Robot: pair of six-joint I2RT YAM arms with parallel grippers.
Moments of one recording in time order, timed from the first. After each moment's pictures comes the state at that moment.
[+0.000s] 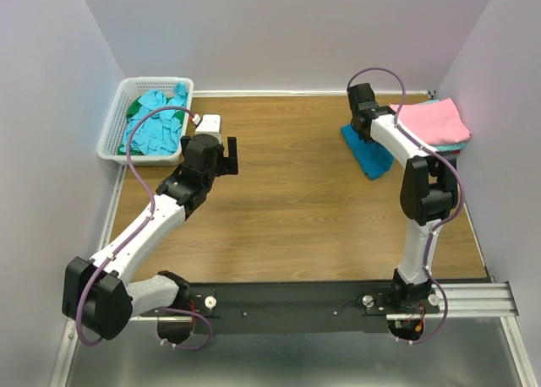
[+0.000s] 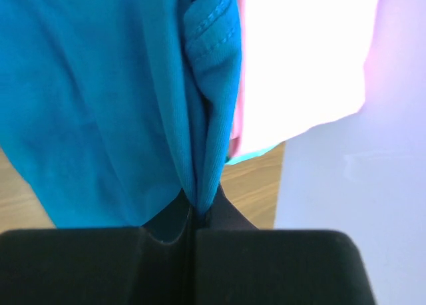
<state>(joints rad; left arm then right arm) -0.45 1.16 0.89 -0.20 -0.35 -0.21 0.26 2.01 1.64 -0.59 0.70 -0.29</state>
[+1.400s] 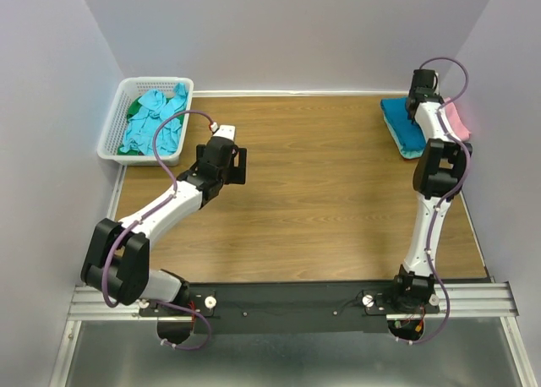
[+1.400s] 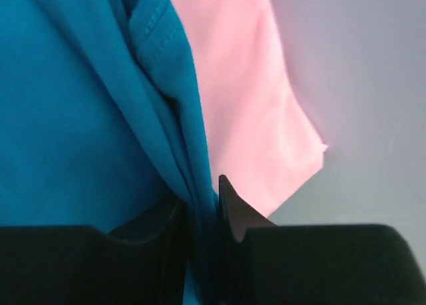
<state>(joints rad) -0.45 1.38 0.88 -0.18 -0.30 -0.22 -0.15 2.40 2.12 -0.53 0.62 -0.23</state>
